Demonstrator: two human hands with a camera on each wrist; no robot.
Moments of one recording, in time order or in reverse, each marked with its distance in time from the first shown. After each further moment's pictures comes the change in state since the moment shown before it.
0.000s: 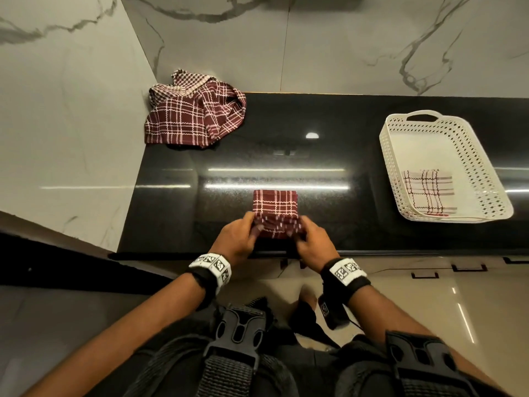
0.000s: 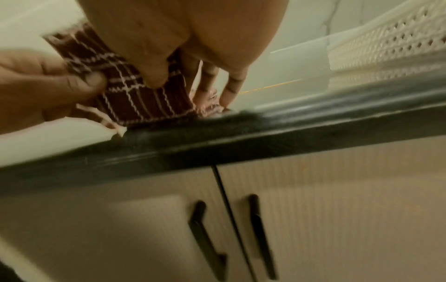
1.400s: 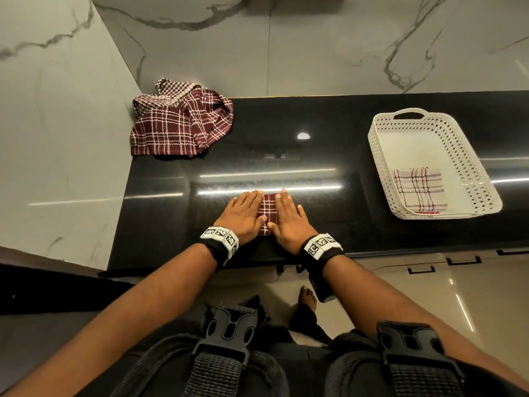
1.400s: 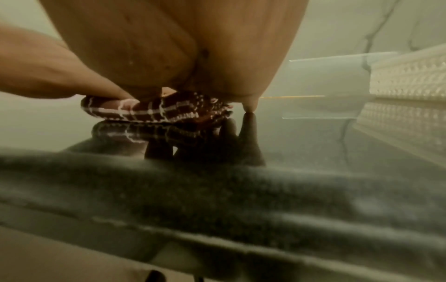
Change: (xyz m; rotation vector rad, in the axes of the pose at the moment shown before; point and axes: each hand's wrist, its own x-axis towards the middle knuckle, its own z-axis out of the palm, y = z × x) left_hand 0.080 -0.006 0.006 0.385 -0.287 0.051; right_hand 0.063 -0.007 0.012 -0.382 -0.233 0.004
